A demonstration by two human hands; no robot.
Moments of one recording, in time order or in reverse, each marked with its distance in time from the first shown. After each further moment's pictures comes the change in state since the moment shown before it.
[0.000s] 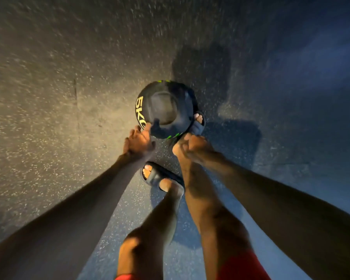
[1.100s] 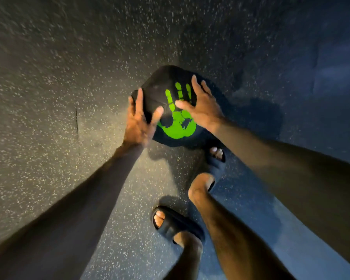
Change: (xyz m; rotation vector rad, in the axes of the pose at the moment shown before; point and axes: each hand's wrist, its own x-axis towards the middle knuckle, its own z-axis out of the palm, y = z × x) left_hand 0.254 -0.027 -0.043 -0.599 0.323 0.072; right_hand 0.263 -0.090 -0.123 0.300 0.301 -0.237
